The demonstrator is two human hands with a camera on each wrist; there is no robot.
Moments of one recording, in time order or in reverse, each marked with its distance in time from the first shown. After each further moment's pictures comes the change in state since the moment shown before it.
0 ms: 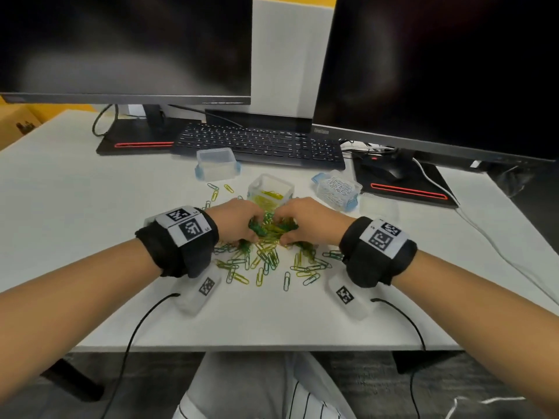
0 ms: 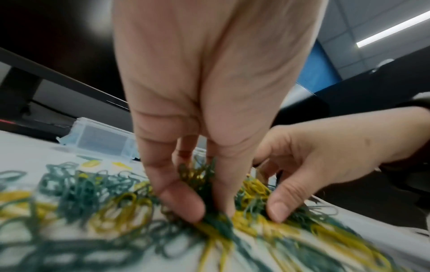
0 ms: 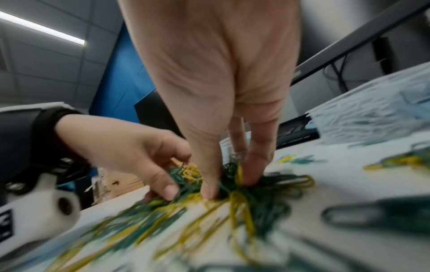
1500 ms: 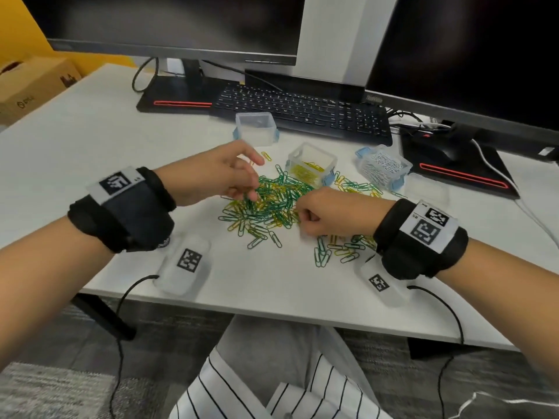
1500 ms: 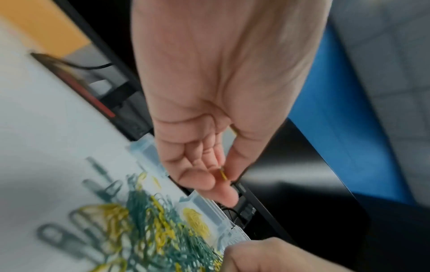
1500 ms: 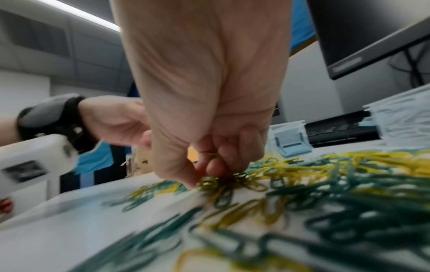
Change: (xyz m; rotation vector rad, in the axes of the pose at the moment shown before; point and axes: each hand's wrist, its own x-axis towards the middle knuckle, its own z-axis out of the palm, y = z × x) left_hand -0.071 -0.048 -0.023 -0.965 0.138 -0.042; right_hand 0.001 -0.034 0.007 -0.061 -0.160 -0.171
